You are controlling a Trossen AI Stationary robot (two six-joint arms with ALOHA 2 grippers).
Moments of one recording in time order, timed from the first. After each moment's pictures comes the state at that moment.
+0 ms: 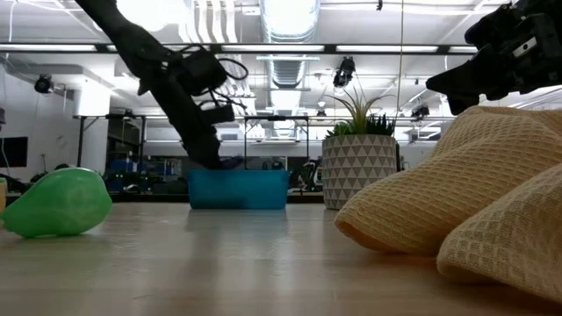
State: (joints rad) left arm 0.49 1.50 0.80 -0.10 -0.22 0.32; right arm -0.07 0.37 0.11 0.13 -0.05 0.05
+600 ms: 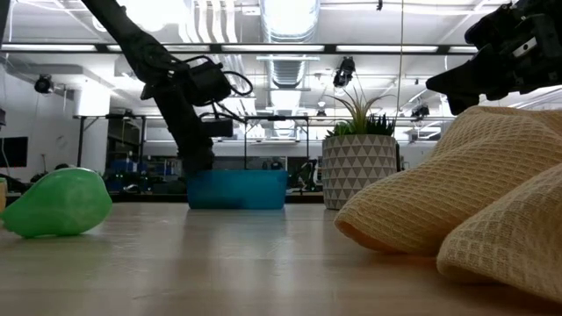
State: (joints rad) left arm 0.51 1.57 0.83 -0.18 -0.30 0.32; right arm -0.07 0.37 0.11 0.13 -0.05 0.04
